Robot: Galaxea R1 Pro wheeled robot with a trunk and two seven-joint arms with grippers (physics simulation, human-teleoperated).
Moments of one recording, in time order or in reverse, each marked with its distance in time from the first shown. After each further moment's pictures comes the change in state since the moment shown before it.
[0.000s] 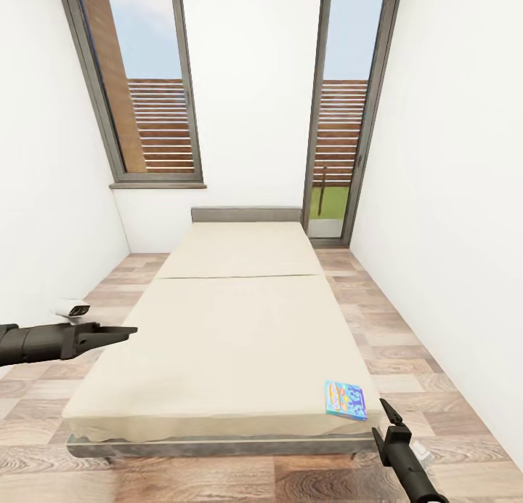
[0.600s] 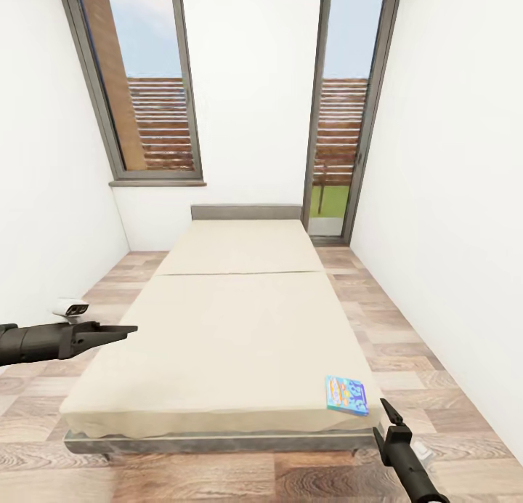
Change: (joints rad) left arm 0.002 0.001 0.001 -0.002 0.030 0.000 0.000; right arm 0.000 -0.003 0.001 0.000 0.003 -0.004 0.001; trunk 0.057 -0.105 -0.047
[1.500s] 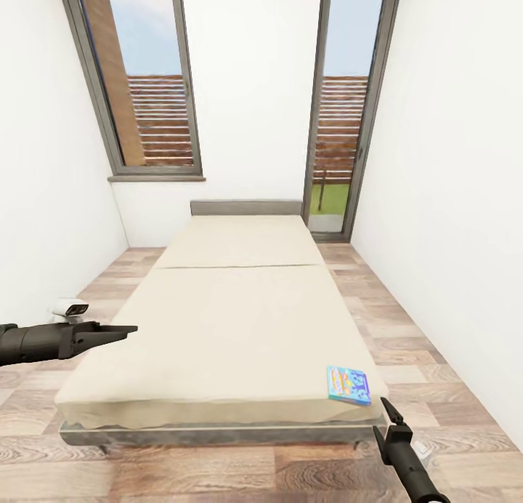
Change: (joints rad) left arm 0.000 0.000 0.000 0.000 0.001 0.000 0.000; right arm 0.000 0.000 0.000 -0.001 0.000 0.003 0.015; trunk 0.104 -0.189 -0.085
